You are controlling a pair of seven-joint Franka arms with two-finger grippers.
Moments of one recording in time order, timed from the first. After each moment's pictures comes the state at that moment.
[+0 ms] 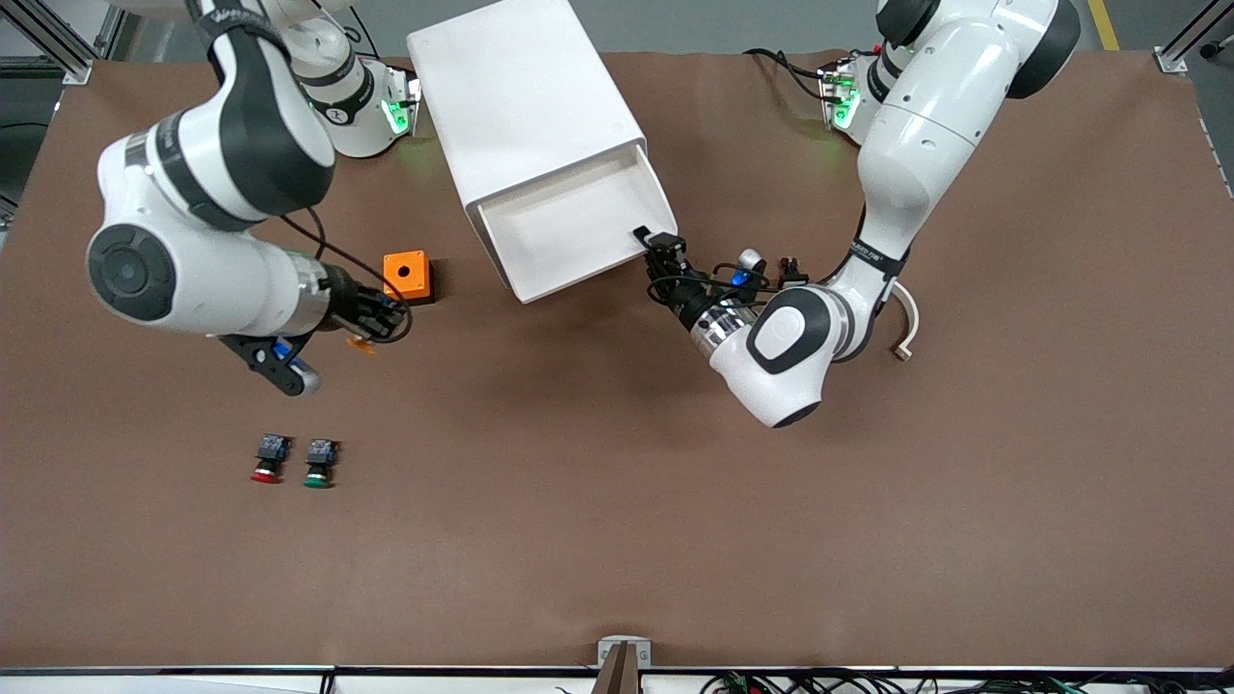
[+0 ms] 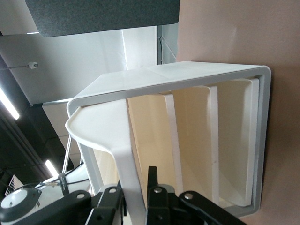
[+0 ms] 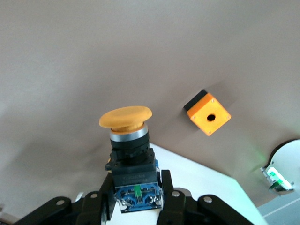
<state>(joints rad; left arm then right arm) -0.35 0.82 -0.19 -1.43 -1.02 1.36 -2.27 0.34 0.32 -0.03 -1.46 0.24 1.50 0.97</state>
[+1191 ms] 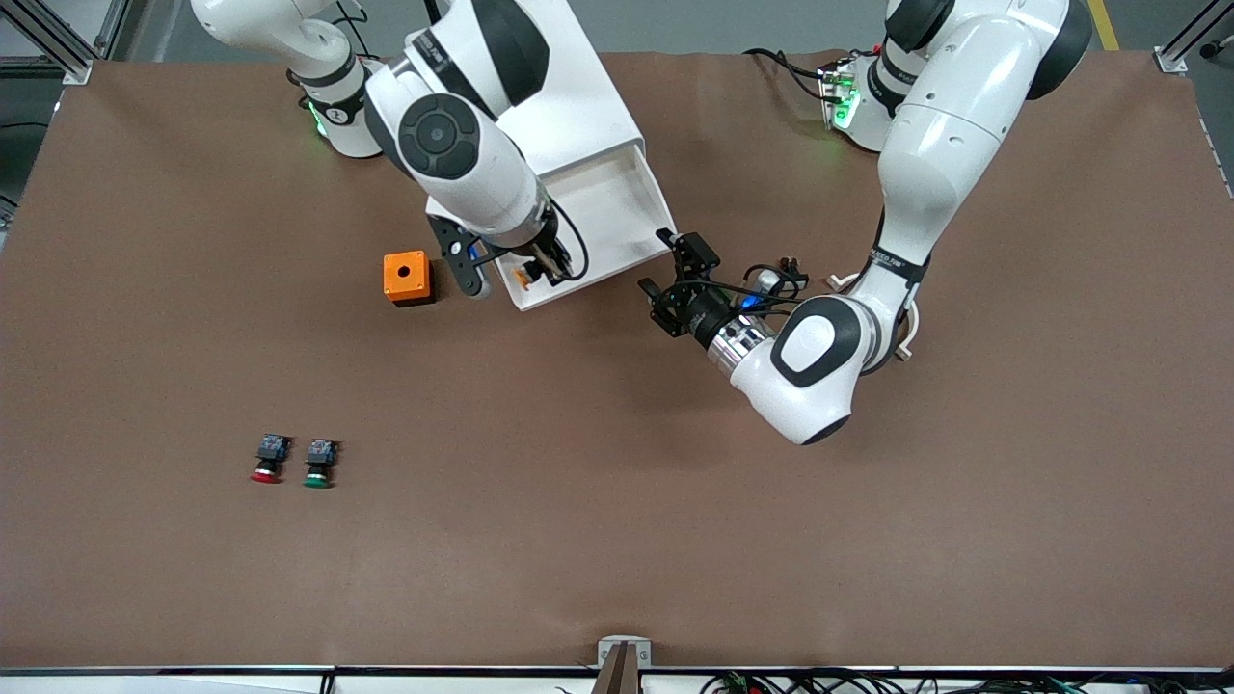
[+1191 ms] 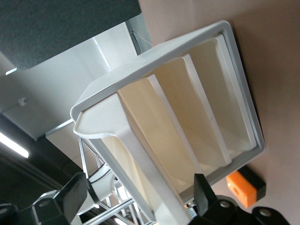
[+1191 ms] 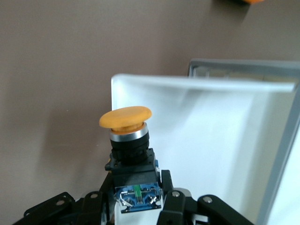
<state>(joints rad) -0.31 0.82 -0.18 -1.35 -1.02 1.35 -1.93 0.71 0.29 -0.02 -1.61 0.27 1.86 1.75</state>
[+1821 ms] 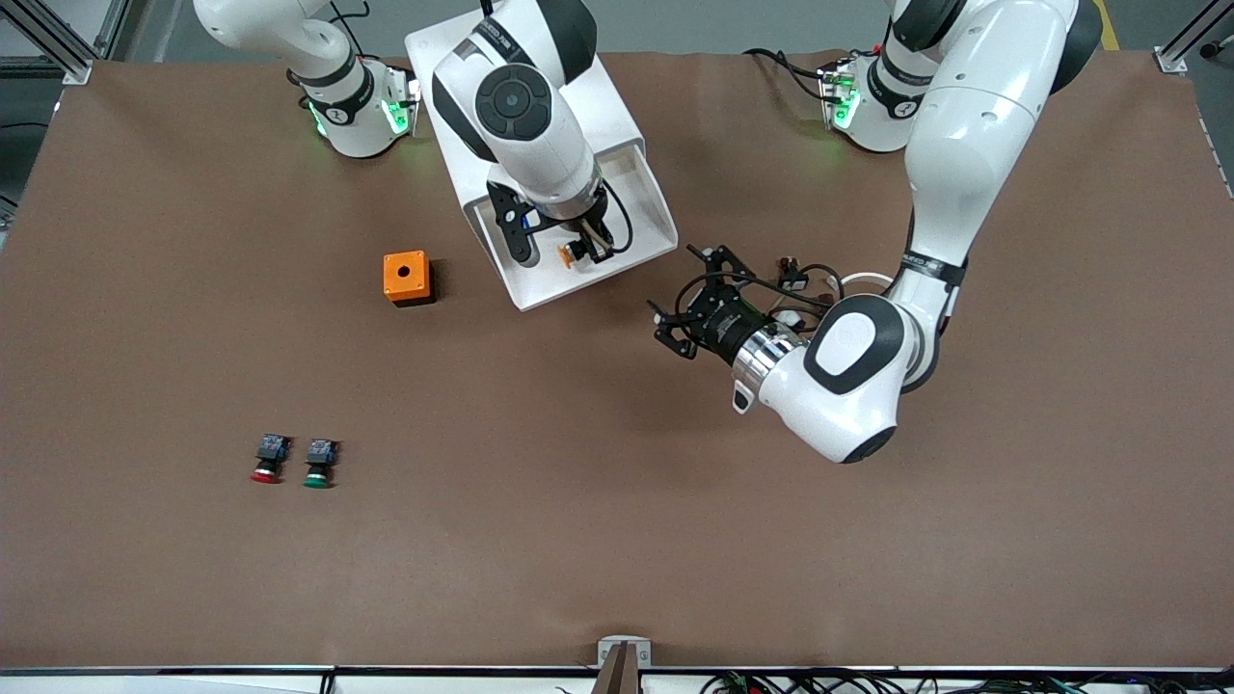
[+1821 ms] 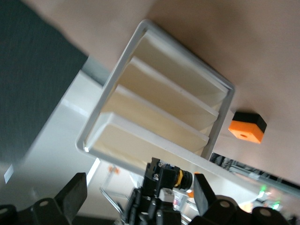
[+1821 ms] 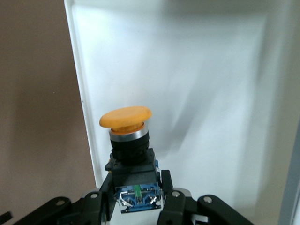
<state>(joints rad) -0.29 0.80 -0.15 -1.20 -0.90 1.33 -1.38 0.81 0.29 -0.03 -1.69 0.27 1.98 1.90</state>
